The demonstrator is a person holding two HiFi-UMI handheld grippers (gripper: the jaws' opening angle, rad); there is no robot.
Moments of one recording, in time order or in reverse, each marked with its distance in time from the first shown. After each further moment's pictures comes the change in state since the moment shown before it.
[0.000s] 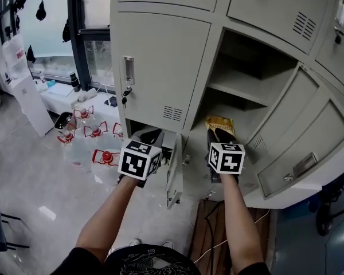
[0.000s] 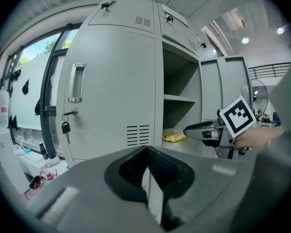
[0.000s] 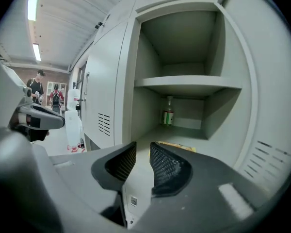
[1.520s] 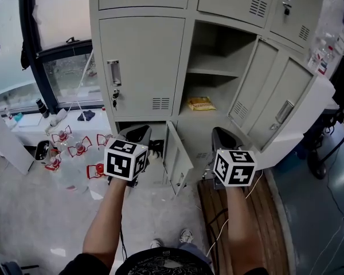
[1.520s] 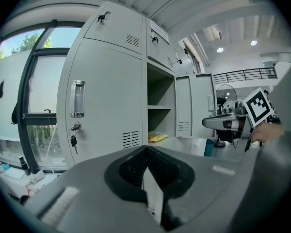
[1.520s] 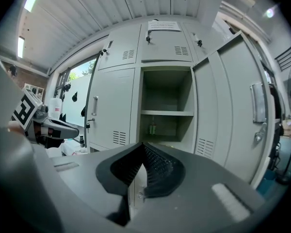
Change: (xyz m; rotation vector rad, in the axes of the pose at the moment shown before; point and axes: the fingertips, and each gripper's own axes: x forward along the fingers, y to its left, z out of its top) left arm -0.076 0.012 0.009 0.113 -0.045 -0.269; right arm -0.163 0.072 0.017 0.099 -0.131 -0.288
